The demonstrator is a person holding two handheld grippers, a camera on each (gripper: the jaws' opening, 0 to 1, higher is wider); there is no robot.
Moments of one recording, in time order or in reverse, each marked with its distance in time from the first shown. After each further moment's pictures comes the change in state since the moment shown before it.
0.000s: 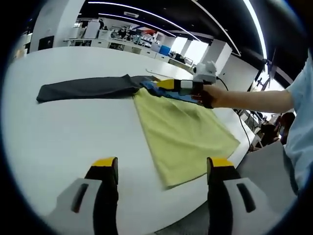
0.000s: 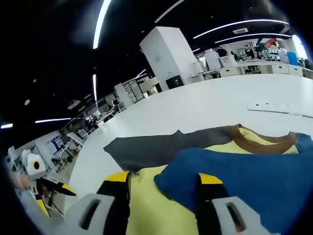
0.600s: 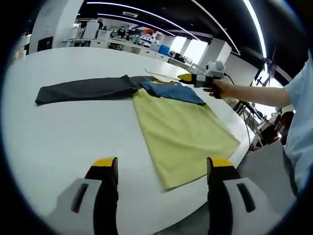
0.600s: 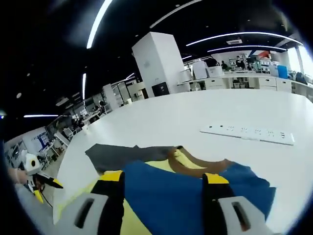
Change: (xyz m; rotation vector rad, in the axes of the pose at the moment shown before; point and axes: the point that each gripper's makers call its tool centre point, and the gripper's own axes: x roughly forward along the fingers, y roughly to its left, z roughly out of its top) left arm 0.001 -0.002 0.003 0.006 0.002 -0.001; right arm -0.092 -0.102 0.045 -0.034 -0.037 -0.173
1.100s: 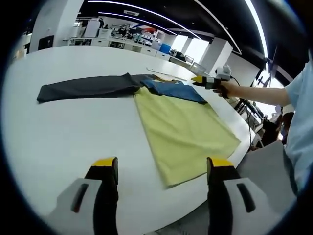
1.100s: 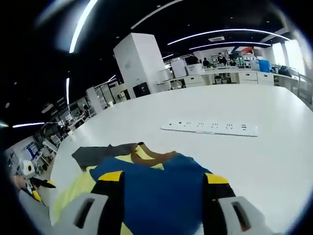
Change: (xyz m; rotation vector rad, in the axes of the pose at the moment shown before) left arm -0.003 0.002 -0.005 -0.008 0.015 0.011; right arm -0.048 -0.064 -0.011 0.081 0.005 -0.119
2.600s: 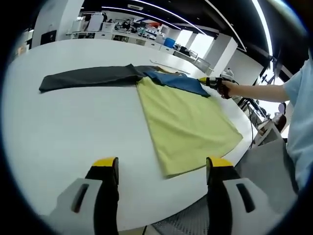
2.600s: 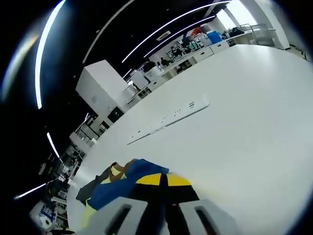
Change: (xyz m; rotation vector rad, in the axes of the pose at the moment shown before) left arm 0.001 0.001 -0.020 -0.022 0.054 0.026; right arm -0.015 -0.074 -0.015 0.441 -0.103 -0.099
